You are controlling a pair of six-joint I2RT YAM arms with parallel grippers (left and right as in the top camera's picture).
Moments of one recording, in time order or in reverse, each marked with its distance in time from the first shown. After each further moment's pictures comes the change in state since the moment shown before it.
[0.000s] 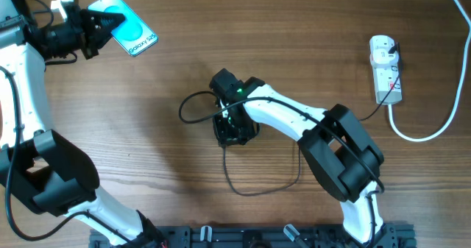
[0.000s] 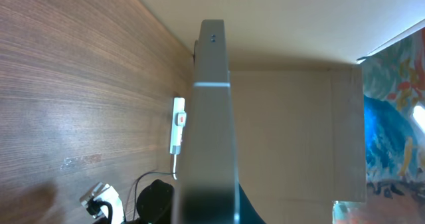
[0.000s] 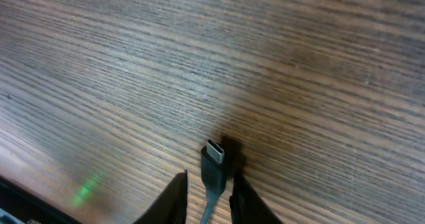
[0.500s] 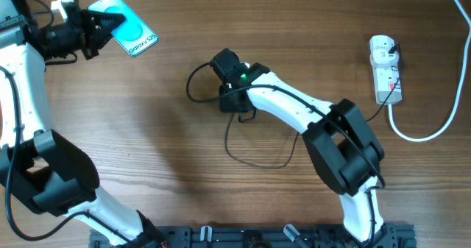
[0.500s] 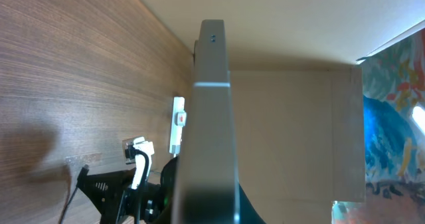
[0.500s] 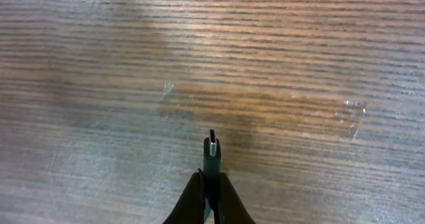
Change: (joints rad) left arm 0.000 0.000 0.000 -0.005 0.000 0.000; right arm -0.058 0.026 0.111 0.111 0.409 0.070
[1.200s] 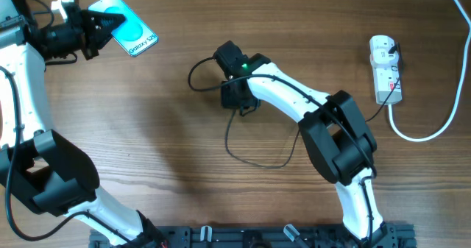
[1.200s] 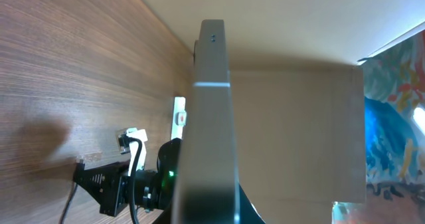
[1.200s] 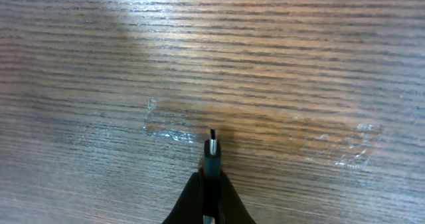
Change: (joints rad) left arm 0.000 0.000 0.000 -0.003 -0.005 0.000; right arm -0.049 0.079 0.100 -0.090 -0.092 -0.032
